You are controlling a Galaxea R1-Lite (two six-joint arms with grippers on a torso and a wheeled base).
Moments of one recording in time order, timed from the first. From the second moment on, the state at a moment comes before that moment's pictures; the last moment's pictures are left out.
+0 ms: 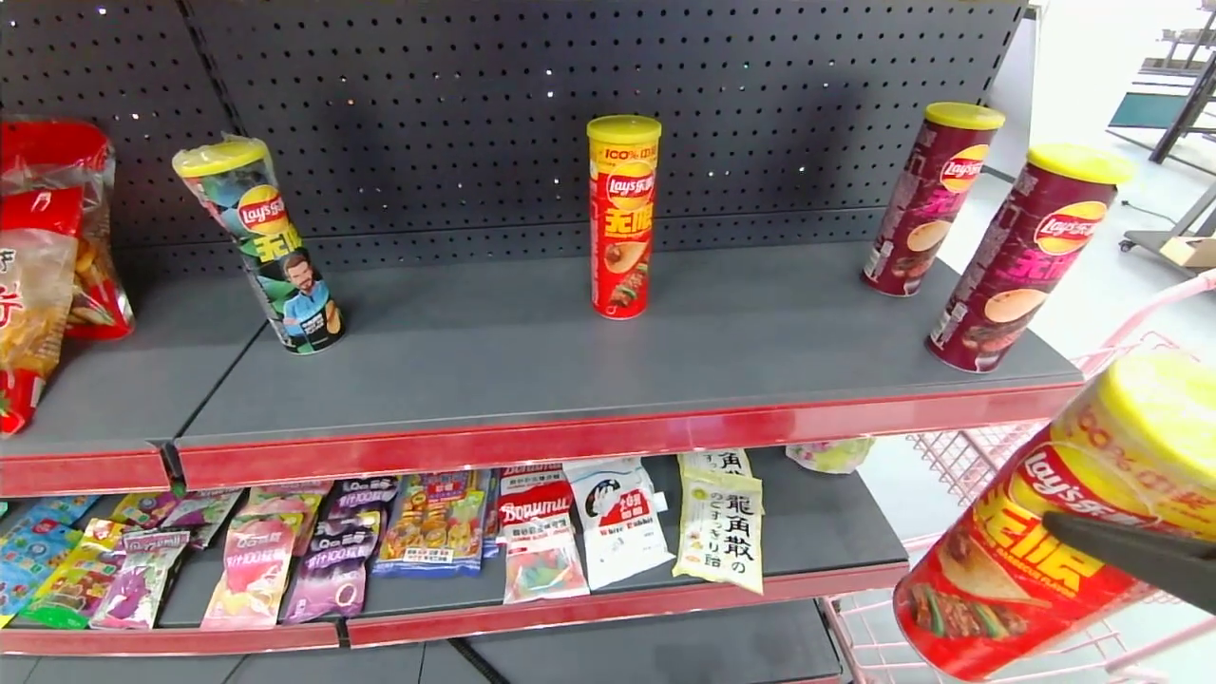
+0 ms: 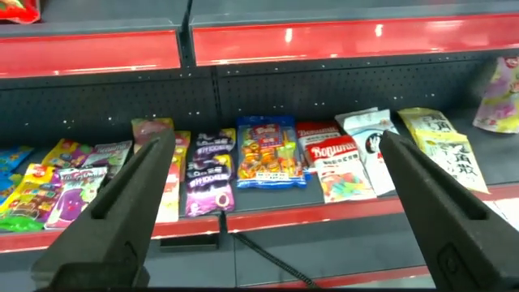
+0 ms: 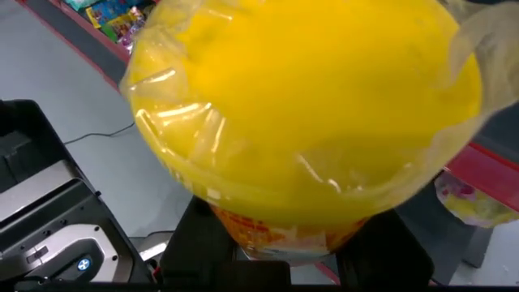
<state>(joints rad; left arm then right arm) 0.00 0.00 0.00 0.00 -0.03 0.00 0.36 0.91 -0.60 -0.03 0.41 -0.17</state>
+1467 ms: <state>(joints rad) -0.01 0.03 -0.05 0.00 -0.10 0.01 0.44 0.91 -0.58 -0.03 0.41 -0.17</state>
